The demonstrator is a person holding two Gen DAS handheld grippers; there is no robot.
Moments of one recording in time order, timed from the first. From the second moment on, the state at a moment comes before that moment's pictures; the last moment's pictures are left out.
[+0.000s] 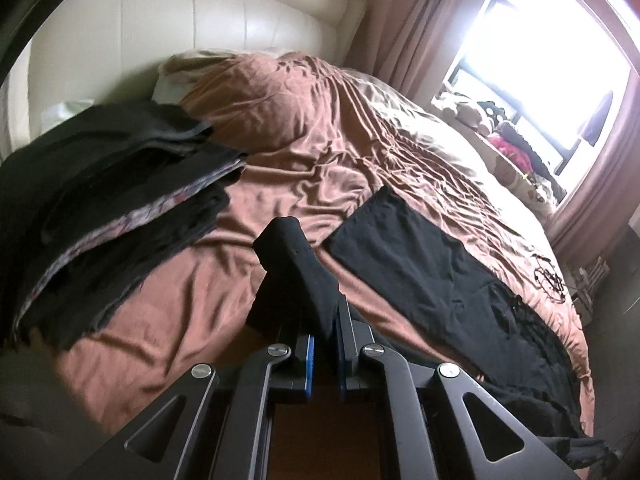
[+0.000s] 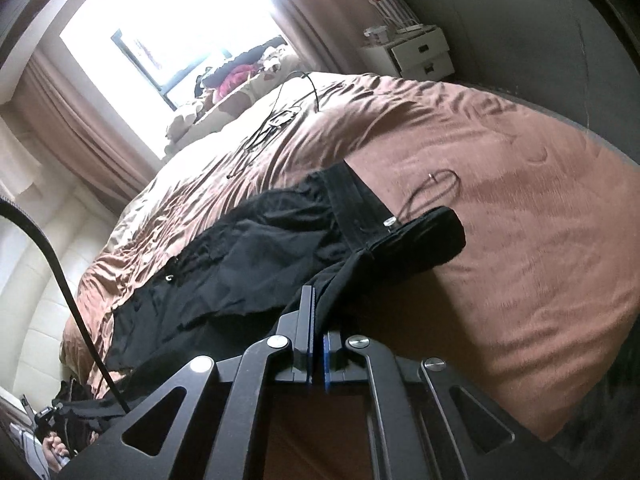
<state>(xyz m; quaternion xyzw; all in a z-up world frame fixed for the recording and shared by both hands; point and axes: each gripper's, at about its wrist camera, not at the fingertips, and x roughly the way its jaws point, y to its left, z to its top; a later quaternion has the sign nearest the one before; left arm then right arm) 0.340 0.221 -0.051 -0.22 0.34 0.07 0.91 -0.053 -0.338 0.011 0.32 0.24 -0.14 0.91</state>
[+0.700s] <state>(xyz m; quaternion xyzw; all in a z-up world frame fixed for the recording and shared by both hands) 0.483 0.189 -0.022 -0.19 0.37 0.05 0.91 0.046 -0.356 0.041 0.32 0.25 -0.17 0.90</state>
